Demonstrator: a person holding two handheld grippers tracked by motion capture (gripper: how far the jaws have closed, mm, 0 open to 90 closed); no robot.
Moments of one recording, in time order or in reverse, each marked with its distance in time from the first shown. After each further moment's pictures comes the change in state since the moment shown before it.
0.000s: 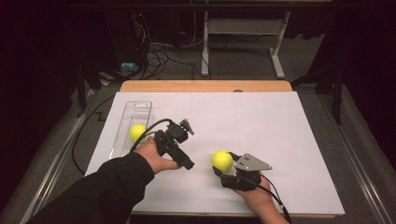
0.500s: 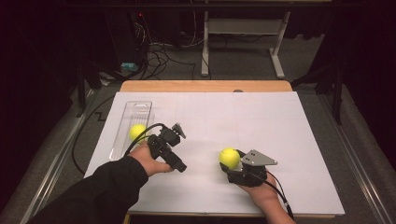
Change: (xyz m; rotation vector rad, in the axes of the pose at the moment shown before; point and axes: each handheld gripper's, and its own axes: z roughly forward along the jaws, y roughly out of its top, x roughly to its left) left arm 0.017 -0.018 0.014 0.029 -0.003 -0.036; right arm -0.021 -0.006 -0.002 0.045 -0.046 0.035
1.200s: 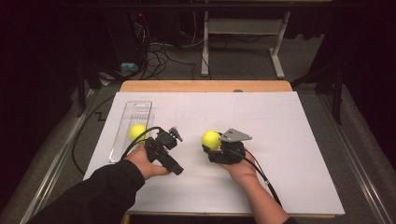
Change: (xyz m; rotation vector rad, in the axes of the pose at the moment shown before) left arm 0.005 -0.012 0.008 -0.003 0.013 -0.004; right arm 0.001 0.050 0.063 0.023 0.019 -0.009
